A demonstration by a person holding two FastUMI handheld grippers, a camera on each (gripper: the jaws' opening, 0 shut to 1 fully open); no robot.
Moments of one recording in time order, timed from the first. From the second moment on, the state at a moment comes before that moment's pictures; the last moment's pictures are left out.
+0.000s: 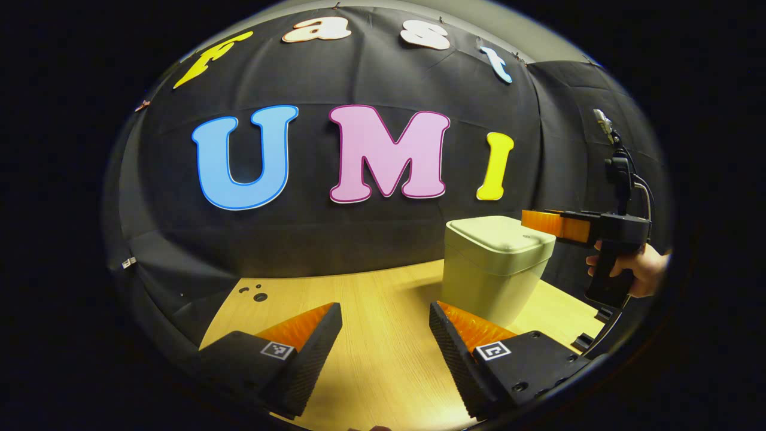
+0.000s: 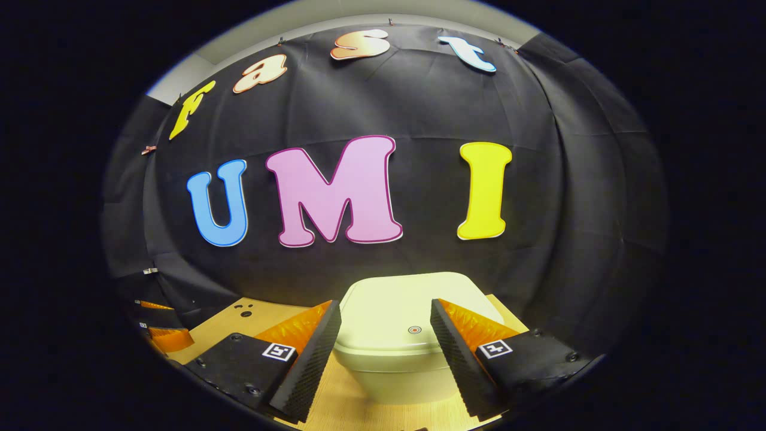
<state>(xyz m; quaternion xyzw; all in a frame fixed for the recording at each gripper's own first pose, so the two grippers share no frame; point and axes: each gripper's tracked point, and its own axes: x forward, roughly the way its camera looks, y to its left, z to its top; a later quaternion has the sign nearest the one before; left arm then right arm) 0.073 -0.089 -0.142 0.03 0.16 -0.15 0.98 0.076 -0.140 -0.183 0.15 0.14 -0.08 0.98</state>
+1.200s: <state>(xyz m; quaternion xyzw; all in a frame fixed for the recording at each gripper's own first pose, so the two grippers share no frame) 0.044 -0.073 -0.124 0.03 0.13 -0.16 0.98 -0.012 -0.064 -0.170 0.12 0.15 -0.05 0.98</state>
